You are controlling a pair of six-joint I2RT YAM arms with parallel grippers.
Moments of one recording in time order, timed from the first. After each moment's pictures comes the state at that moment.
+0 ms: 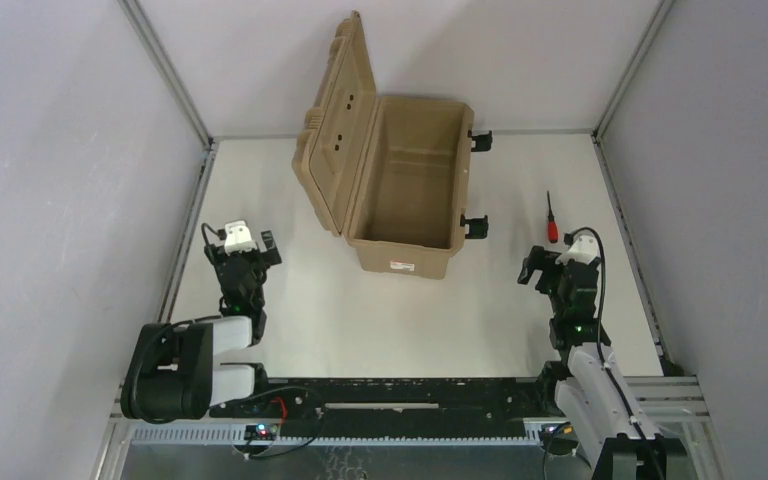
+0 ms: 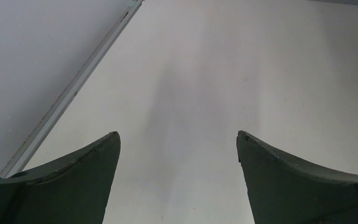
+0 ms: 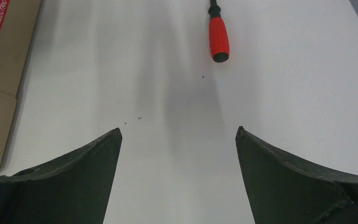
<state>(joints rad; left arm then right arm) -0.01 1.26 0.15 1.01 -0.30 0.01 -0.03 0.70 0.18 0.16 0.08 0.16</state>
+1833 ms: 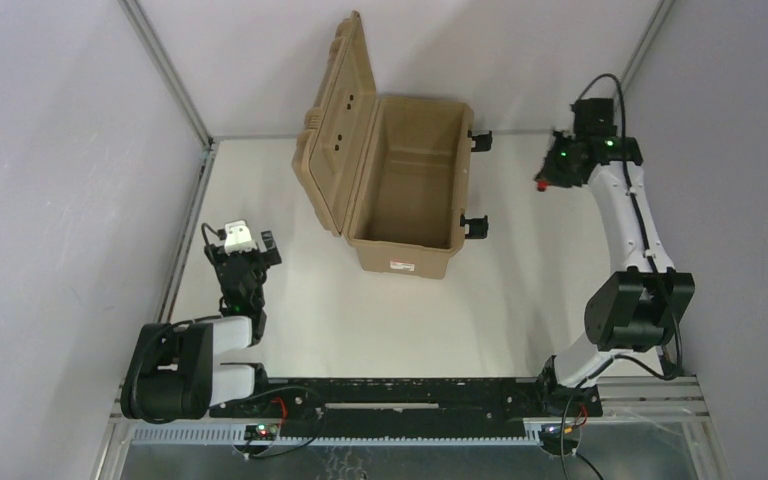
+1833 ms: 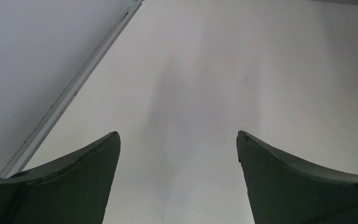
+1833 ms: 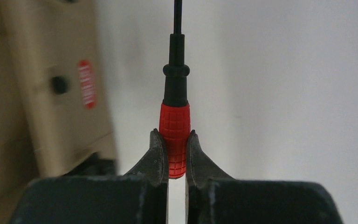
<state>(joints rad) -0.01 1.26 0.15 1.01 -0.30 0.01 -0.08 1.61 1.62 -0.87 -0.03 0.24</state>
